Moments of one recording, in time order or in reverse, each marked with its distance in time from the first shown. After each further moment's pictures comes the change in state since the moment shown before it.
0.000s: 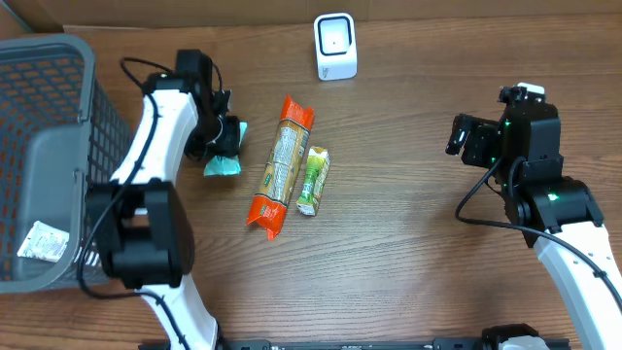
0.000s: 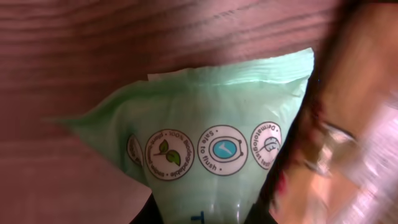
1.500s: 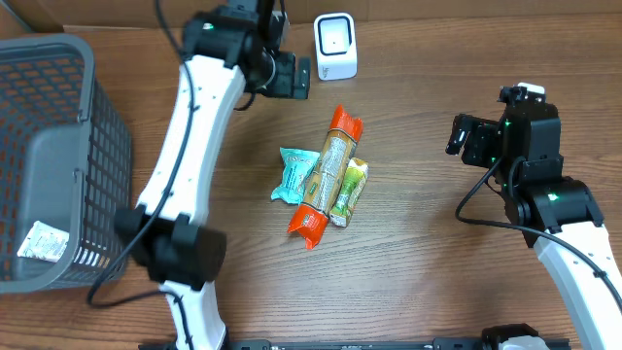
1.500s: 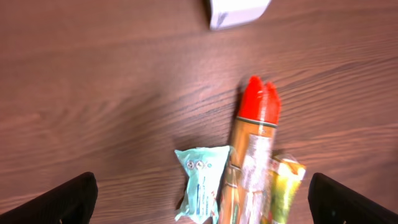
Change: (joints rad) left arm -0.268 -0.017 0.626 -0.271 -0.016 -0.150; right arm 0.000 0.000 0.000 -0.001 0.000 0.000
